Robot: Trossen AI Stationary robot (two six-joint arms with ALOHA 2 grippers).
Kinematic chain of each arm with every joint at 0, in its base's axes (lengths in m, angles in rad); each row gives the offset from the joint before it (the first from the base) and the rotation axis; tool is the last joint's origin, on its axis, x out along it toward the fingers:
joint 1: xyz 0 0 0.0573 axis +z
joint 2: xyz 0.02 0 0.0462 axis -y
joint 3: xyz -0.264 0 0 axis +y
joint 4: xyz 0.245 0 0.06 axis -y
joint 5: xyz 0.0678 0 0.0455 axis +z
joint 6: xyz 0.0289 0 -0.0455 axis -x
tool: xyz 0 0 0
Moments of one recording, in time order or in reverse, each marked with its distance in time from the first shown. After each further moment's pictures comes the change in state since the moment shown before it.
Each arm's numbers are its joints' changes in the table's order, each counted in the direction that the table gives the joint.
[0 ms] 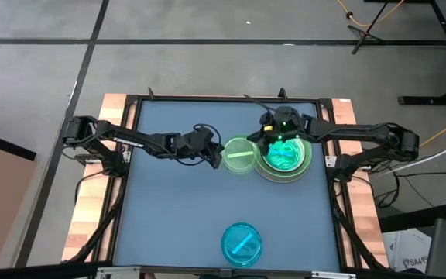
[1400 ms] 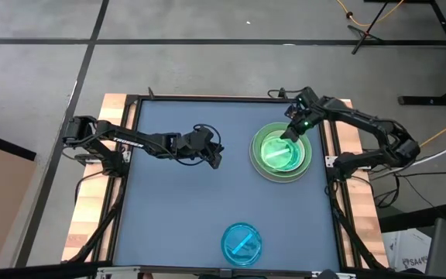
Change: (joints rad) left arm 0.000 0.000 0.000 -0.014 0.001 0.000; right arm -0.570 0.003 0.000 -0.683 0.412 0.446
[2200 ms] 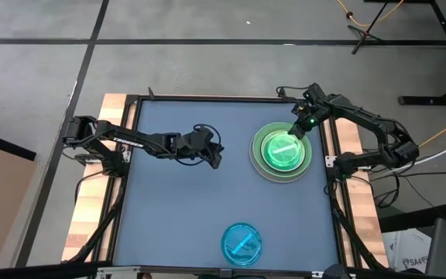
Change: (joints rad) left arm 0.000 0.000 0.000 -0.001 0.001 0.000; right arm -0.134 0.000 0.000 -0.072 -0.093 0.152
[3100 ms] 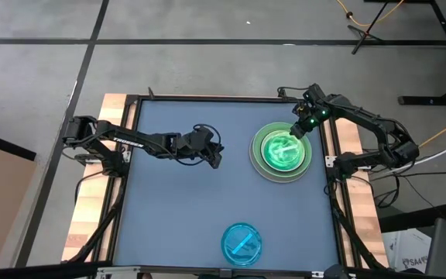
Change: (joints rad) left arm 0.000 0.000 0.000 0.000 0.008 0.000; right arm 0.001 0.000 0.000 -0.024 -0.052 -0.084
